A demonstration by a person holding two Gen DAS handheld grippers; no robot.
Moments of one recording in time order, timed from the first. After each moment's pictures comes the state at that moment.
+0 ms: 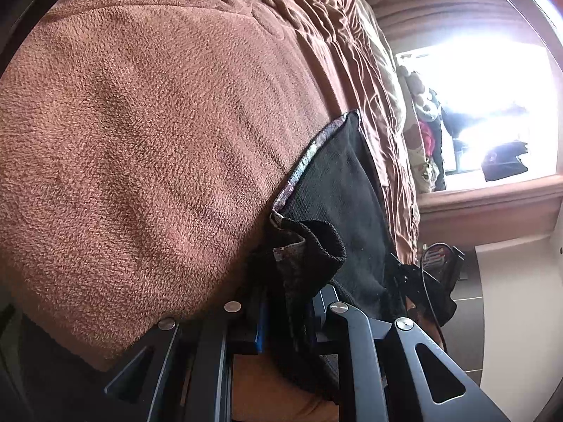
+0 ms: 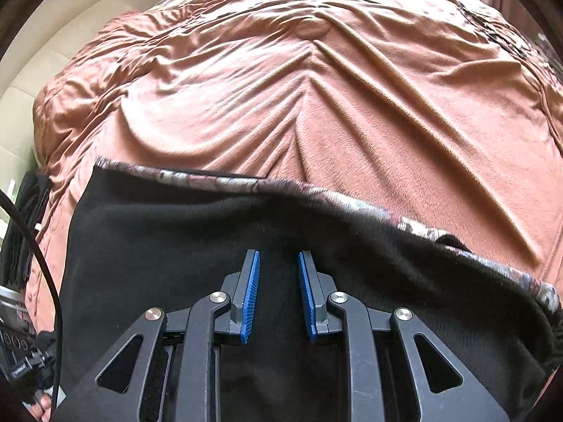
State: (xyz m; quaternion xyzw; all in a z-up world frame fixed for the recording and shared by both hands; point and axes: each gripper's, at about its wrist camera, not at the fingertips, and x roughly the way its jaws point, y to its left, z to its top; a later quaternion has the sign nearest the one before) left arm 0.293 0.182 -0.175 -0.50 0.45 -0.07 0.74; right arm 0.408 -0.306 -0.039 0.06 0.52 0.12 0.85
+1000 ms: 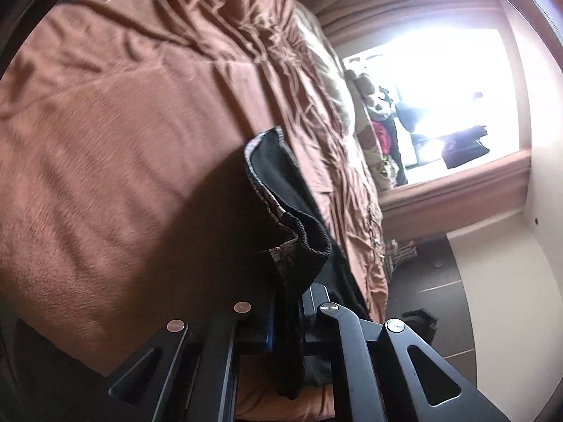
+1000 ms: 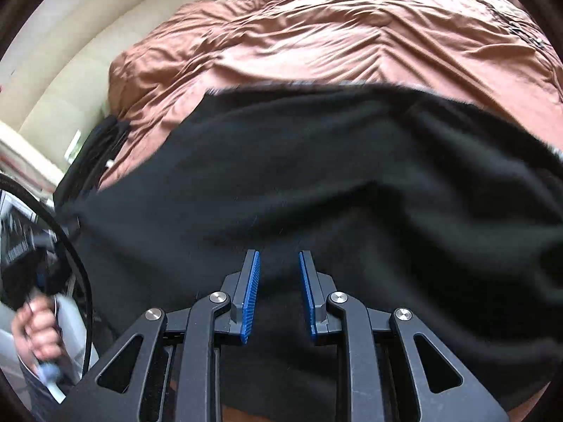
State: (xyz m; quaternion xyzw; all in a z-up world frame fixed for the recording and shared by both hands) left arm 0.283 0.170 -0.107 -0.48 0.38 -0.14 0.78; right arm 0.266 -0.305 -0.021 0.08 0.51 0.23 0.83
